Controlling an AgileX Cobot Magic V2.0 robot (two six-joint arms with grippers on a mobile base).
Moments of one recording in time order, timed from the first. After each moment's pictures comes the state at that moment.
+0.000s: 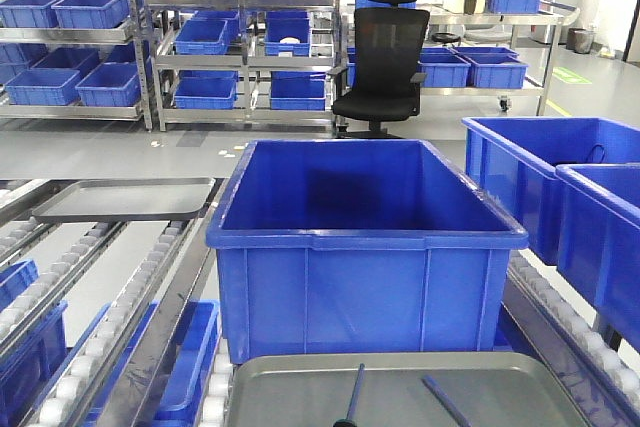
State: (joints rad) left arm -0.43 0.30 -0.24 -0.08 0.08 0.36; right arm 0.01 0.10 -0.49 0.44 0.68 -0.44
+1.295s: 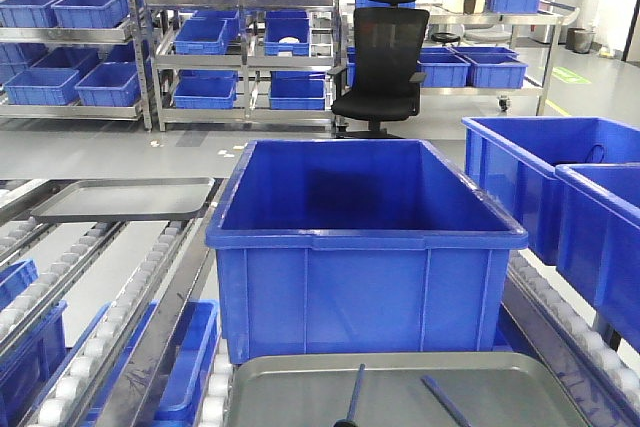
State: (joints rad) left arm -0.04 -0.01 0.02 -0.02 0.14 0.17; right arm 0.01 0.10 -0.48 0.37 0.66 -0.46
